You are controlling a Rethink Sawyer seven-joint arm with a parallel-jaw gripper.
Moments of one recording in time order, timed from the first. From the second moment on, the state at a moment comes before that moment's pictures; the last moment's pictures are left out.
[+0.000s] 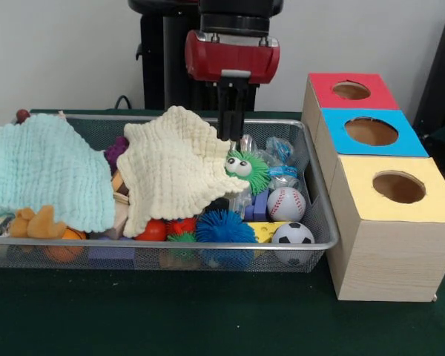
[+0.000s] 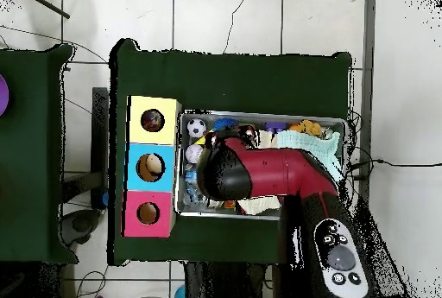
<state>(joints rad) -0.39 -0.82 0.22 1.74 -0.38 0.32 1.57</state>
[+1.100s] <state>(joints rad) -0.41 -0.77 0.26 1.74 -0.47 0.41 1.57</state>
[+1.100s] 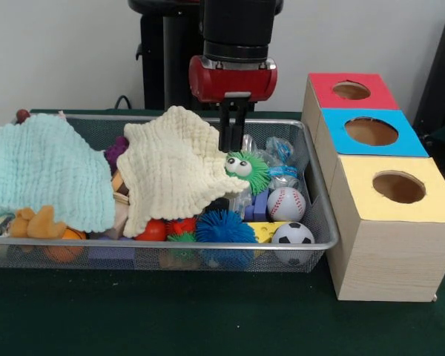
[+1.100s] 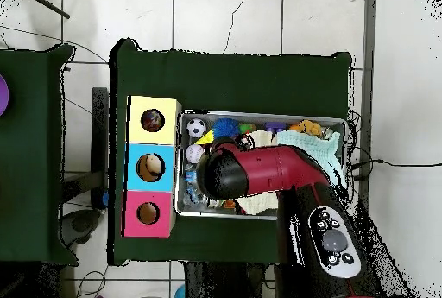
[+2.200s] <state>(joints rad) -0.49 -0.78 0.36 1.74 -0.48 0.42 1.57</state>
